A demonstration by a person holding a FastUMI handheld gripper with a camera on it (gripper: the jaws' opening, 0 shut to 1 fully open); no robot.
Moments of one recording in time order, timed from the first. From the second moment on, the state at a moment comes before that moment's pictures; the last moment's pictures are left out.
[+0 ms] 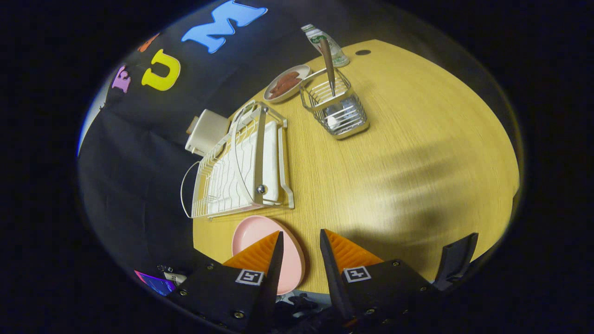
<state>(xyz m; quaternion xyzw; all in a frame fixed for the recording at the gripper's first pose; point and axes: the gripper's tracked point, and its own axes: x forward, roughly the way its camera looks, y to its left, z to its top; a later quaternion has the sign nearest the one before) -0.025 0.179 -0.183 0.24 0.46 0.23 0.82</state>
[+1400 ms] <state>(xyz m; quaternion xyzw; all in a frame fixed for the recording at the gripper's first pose) 0.244 0.121 -0.129 0.26 0.30 0.06 0.92</state>
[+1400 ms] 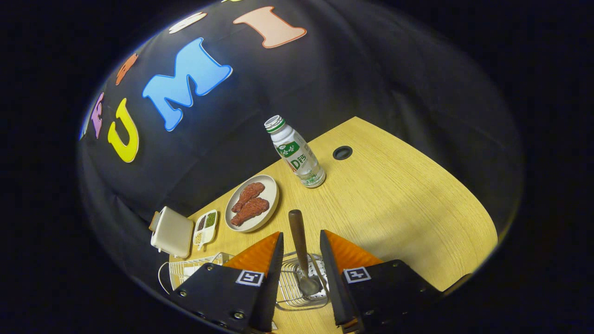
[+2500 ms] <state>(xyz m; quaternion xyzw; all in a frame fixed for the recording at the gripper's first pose) 0.231 0.115 -0.053 0.17 0.24 0.10 0.95</state>
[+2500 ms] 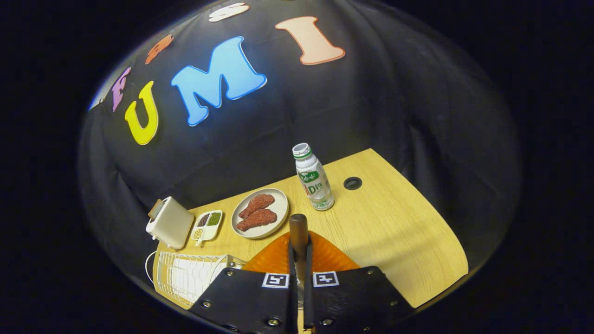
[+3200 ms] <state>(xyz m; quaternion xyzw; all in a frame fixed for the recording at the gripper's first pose) 0.075 0.239 0.026 0.13 0.18 0.27 0.94</state>
